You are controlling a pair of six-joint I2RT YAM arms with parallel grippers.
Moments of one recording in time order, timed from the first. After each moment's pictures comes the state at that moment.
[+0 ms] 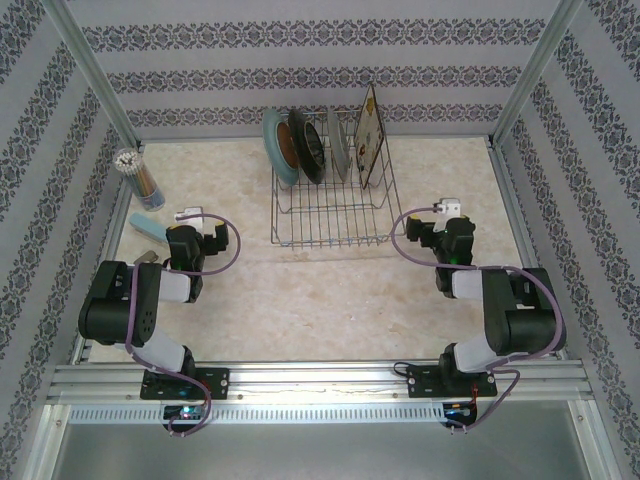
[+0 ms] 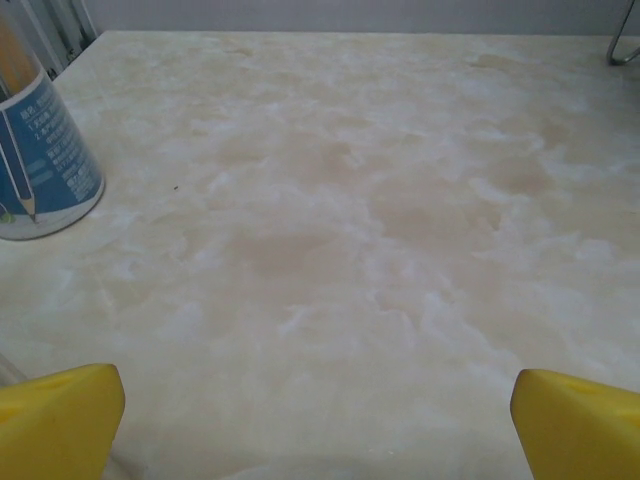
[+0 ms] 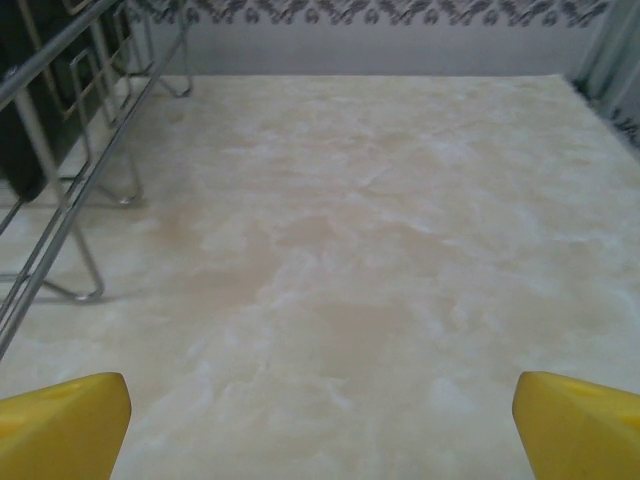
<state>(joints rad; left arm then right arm) 0.01 1.58 0.38 0.82 -0.14 -0.04 -0.01 1.51 0.39 0.75 -0.03 0.01</state>
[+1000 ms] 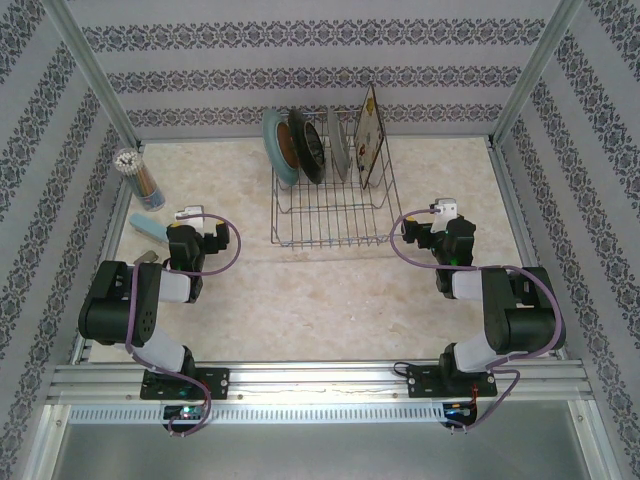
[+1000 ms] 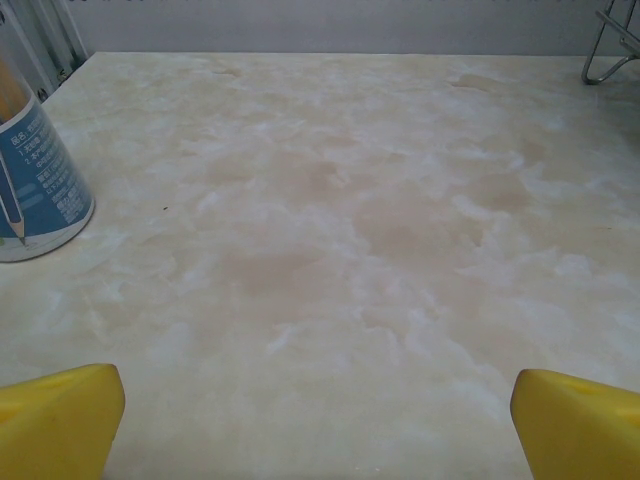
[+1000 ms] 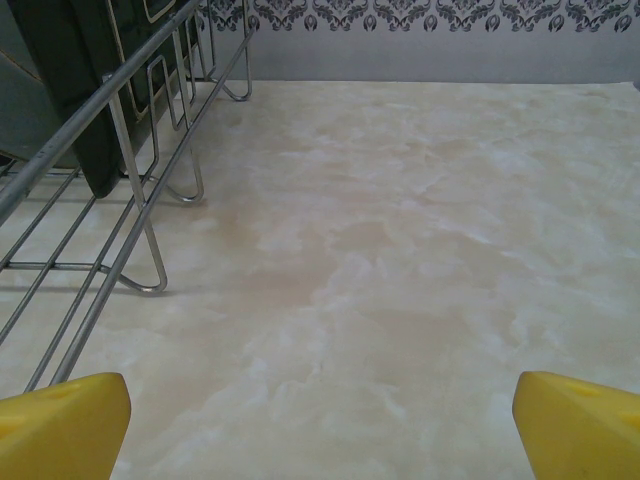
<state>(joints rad) 0.01 1.58 0.38 0.84 -0.12 -0.03 -0.02 1.51 0.39 0.78 -0.12 0.01</state>
